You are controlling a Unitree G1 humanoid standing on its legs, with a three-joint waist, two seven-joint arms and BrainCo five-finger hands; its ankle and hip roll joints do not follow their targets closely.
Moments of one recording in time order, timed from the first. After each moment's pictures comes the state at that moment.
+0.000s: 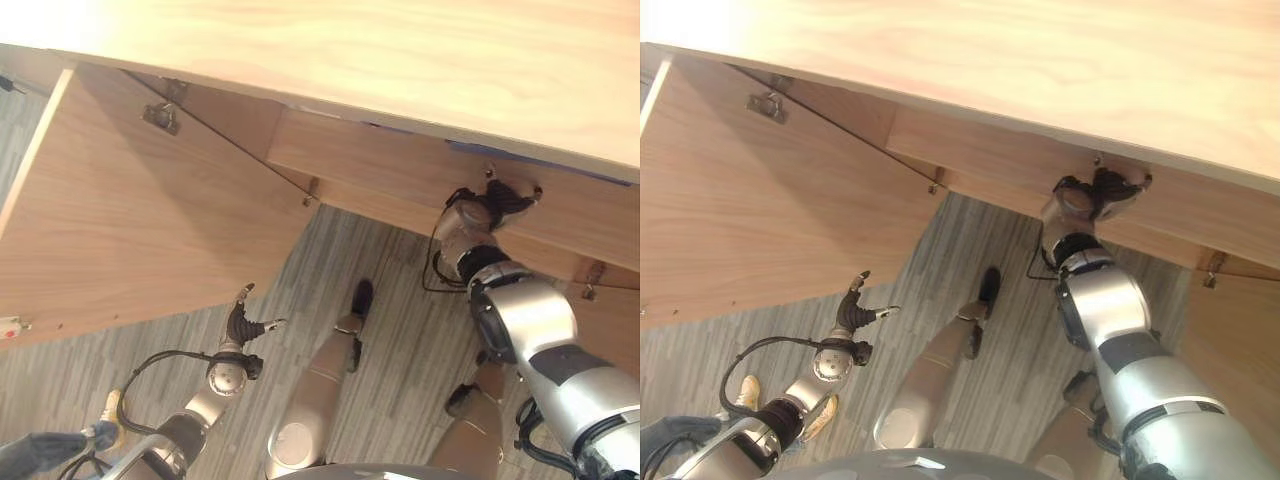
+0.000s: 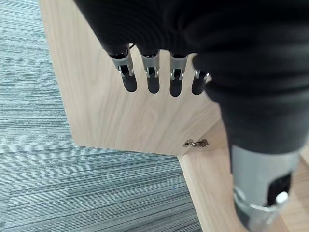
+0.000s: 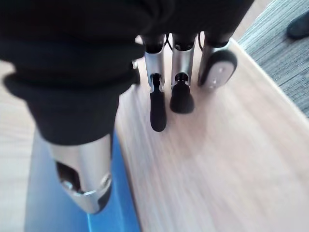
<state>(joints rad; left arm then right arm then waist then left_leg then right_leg) -0.19 0.38 -0.58 0.79 -0.21 -0.33 0.29 -1.03 -0.11 0.17 1.30 0.70 -0.37 -0.77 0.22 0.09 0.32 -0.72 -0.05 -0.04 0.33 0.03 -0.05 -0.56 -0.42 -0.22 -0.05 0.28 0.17</state>
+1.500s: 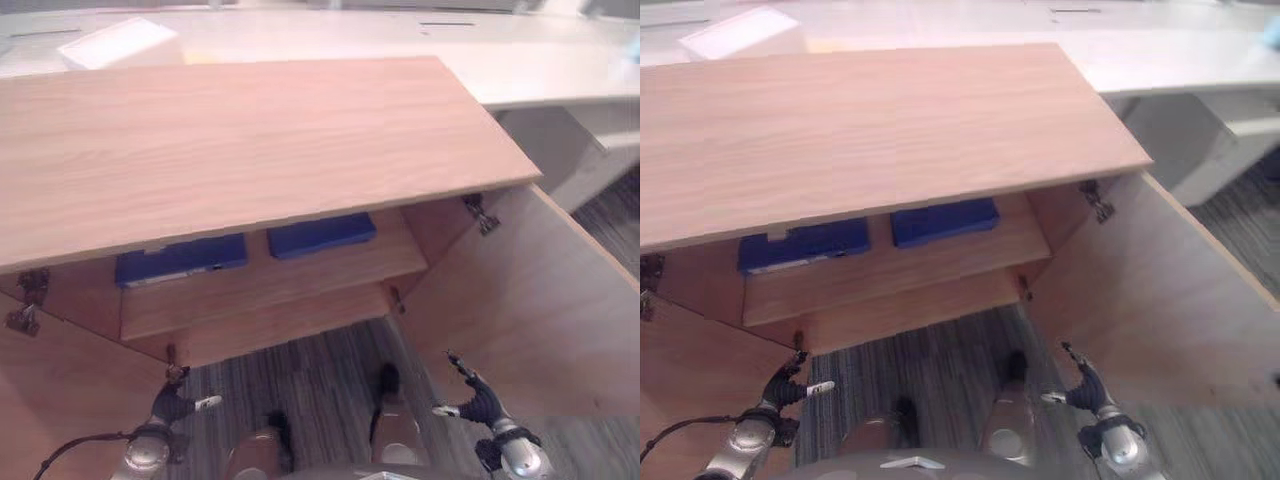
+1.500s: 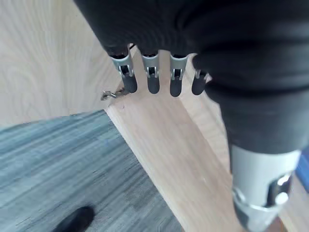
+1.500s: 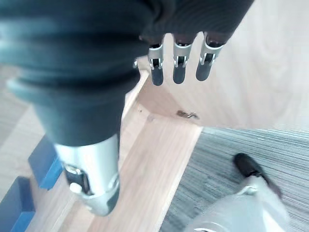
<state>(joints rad) 0.12 0.43 -0.23 0.98 -0.22 -0.29 -0.10 0.29 -0.50 0.34 0.53 -0.04 -0.27 -0.01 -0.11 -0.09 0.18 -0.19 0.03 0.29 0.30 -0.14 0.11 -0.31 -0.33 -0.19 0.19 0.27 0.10</state>
